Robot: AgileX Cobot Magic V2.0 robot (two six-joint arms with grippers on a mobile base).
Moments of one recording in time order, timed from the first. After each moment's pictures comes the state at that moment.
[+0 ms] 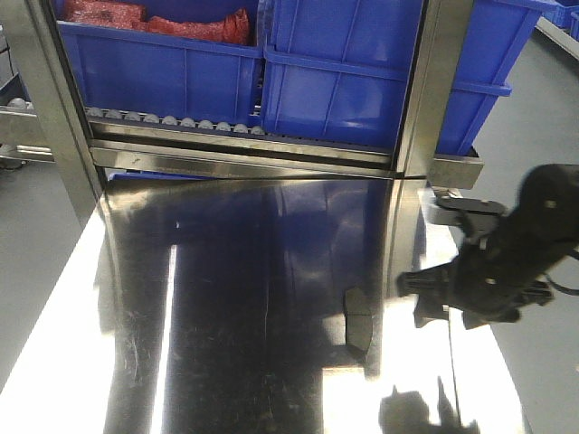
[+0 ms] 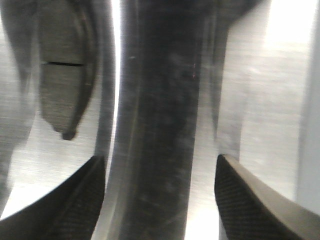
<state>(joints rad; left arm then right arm) -0.37 0.16 -0.52 0.10 0.87 -0.32 0.24 1.63 -1.08 0.16 0.90 0.10</state>
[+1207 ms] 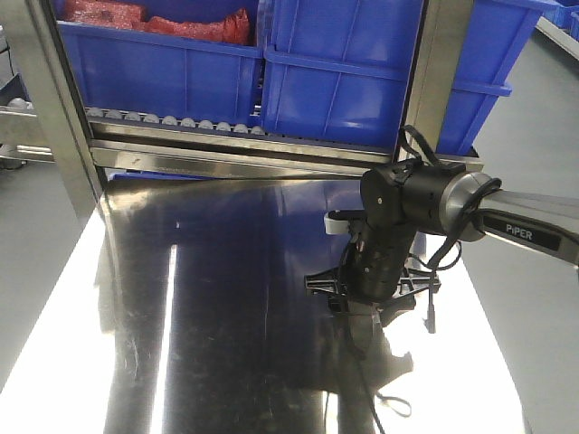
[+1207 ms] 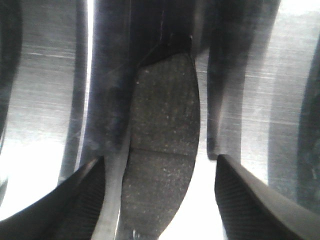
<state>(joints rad) -0.37 0.16 -0.52 0.10 0.87 -0.32 0.44 2.04 -1.46 0.04 1.03 0.34</state>
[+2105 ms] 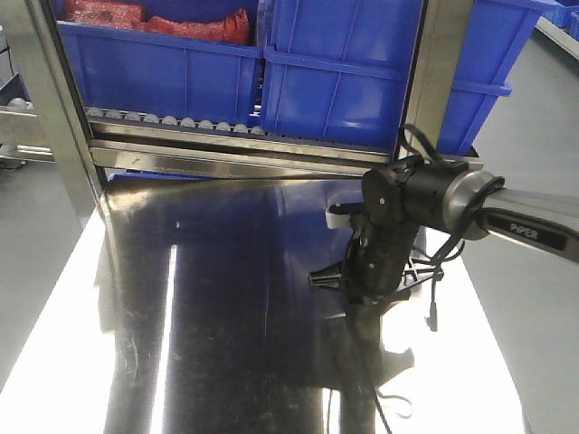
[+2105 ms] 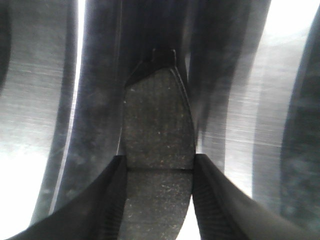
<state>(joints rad) -0.37 0.16 -0.52 0.10 0.87 -0.32 0.44 2.00 -1.46 -0.02 1.00 0.32</state>
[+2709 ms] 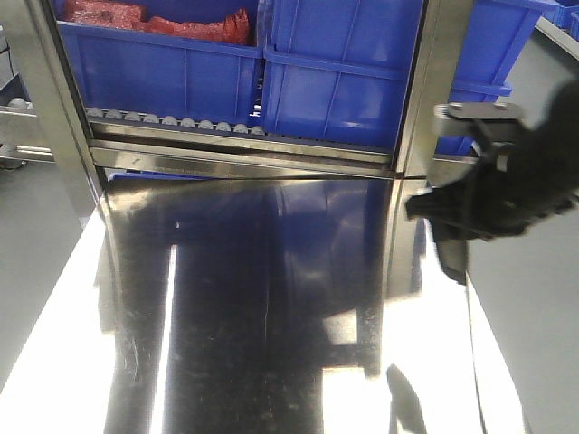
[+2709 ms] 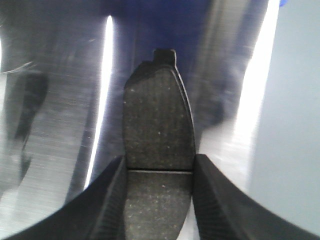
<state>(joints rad) -0.37 0.16 -0.52 0.10 0.87 -0.32 0.23 1.49 -1.25 0.02 0.92 0.12</state>
